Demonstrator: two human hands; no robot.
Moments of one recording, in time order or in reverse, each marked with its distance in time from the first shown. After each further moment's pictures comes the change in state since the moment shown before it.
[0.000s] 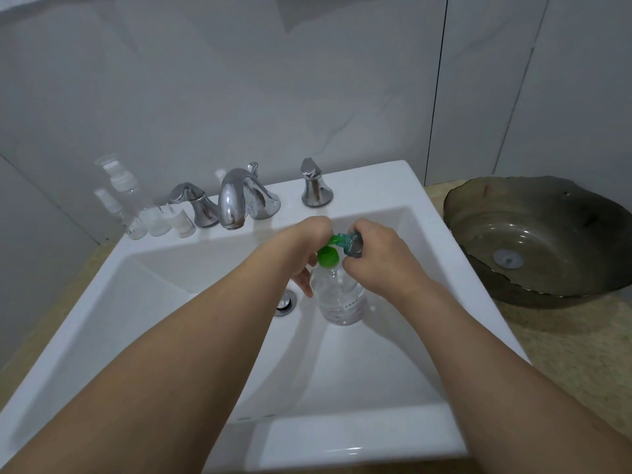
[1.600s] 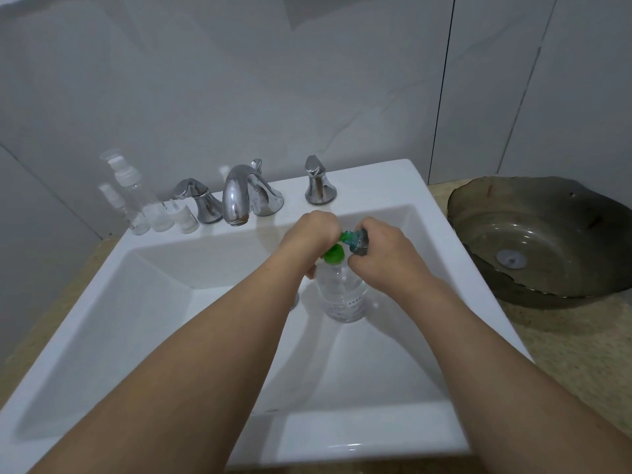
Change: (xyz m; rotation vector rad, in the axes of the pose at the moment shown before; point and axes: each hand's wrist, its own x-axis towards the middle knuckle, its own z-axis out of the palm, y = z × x) left_hand -0.016 0.003 0.009 0.203 0.215 0.198; right_hand 0.002 0.002 0.001 -0.036 -0.010 0.048
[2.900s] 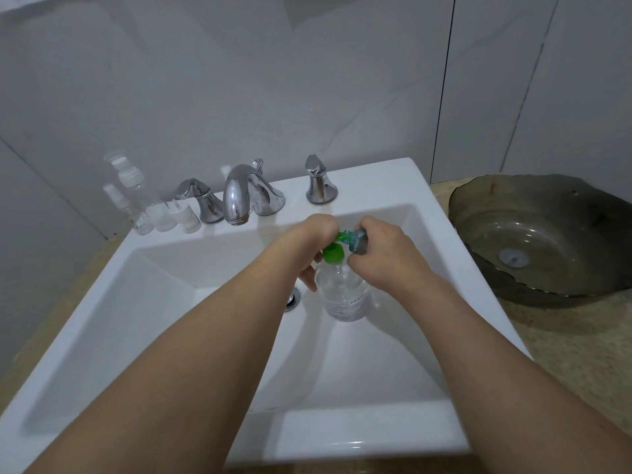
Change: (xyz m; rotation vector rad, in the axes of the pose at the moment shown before) left_hand 0.011 -0.004 -0.001 -0.138 -0.172 -0.190; right_hand -0.001 -0.002 -0.004 0.001 0.002 -0.028
